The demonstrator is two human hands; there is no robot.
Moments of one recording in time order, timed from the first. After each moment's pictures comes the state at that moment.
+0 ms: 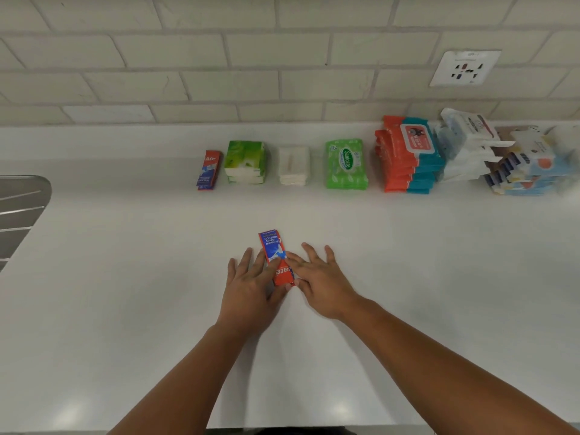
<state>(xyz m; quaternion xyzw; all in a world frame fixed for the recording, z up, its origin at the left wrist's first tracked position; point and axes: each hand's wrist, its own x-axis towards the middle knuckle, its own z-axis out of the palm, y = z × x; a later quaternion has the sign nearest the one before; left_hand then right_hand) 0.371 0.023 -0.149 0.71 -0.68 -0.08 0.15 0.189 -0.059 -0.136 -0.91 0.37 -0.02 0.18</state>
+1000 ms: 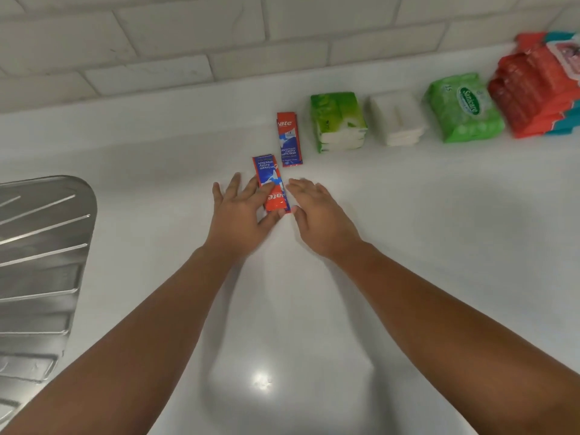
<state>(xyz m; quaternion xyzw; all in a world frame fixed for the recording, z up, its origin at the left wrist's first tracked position) 0.659 -0.073 -0.145 0.66 -0.74 -0.05 0.12 0.469 -0.098 -0.149 -0.83 0.46 -0.23 0.22</state>
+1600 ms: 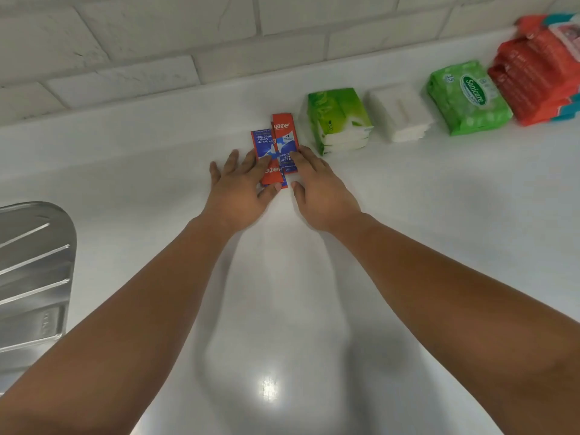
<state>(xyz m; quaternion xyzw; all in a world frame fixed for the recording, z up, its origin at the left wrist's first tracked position) 0.683 -0.157 -0.148 0.64 -0.76 -0.08 0.08 0.492 -0.158 -0.149 -0.79 0.55 -0.21 0.17</state>
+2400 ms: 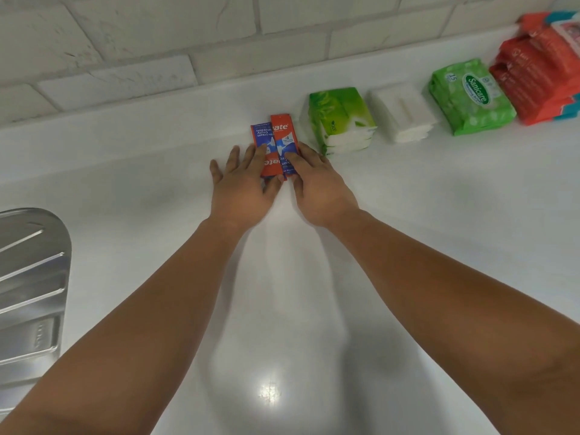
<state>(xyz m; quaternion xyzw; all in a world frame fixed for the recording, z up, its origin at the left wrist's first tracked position) 0.673 -0.169 -0.151 0.68 -0.72 -0.09 0.11 0.502 -0.169 -0.141 -0.79 0.56 -0.20 0.17</state>
